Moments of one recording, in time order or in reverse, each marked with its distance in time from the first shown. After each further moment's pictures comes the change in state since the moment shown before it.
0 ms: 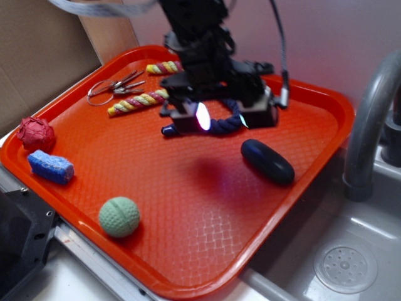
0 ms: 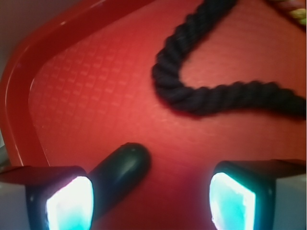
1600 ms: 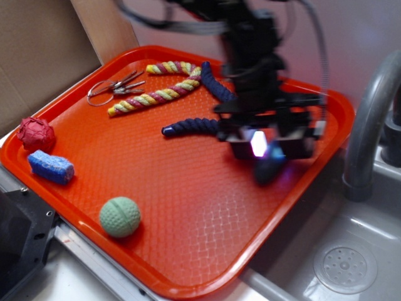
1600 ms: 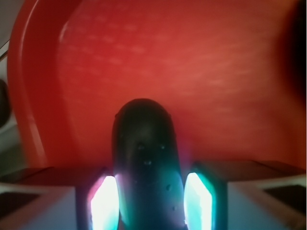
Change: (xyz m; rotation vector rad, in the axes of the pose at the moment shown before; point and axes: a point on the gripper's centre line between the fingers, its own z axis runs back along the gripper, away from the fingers) arm -0.010 0.006 -0.048 -0.041 0.188 -0.145
